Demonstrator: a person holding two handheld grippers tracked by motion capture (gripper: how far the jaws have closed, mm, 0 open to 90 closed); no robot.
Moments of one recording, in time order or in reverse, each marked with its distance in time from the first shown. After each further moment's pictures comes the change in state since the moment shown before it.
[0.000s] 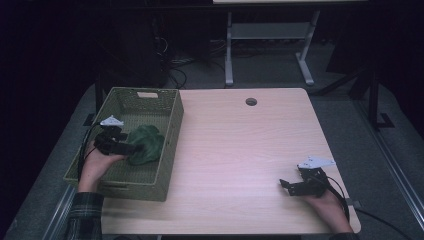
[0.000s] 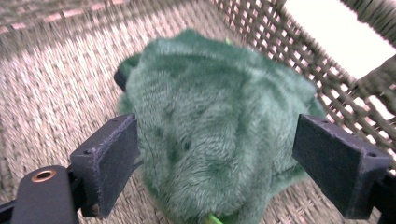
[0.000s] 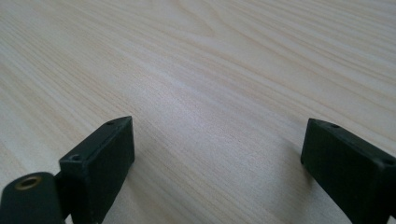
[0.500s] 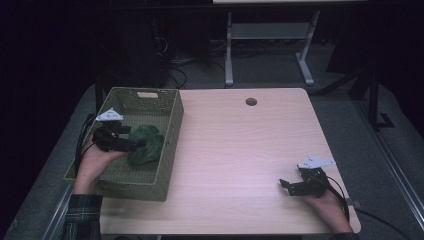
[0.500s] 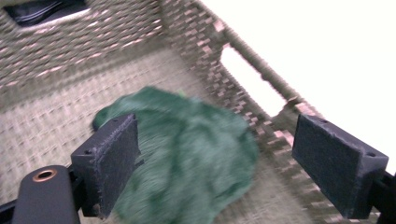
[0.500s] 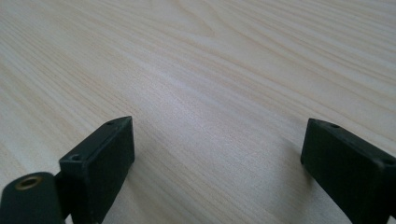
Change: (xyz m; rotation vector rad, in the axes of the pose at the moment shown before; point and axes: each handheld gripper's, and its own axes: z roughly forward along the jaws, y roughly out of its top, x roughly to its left) left arm -0.036 0.030 -0.032 -0.072 -0.056 0.074; right arm 0.000 0.000 0.000 0.001 -0.001 0.003
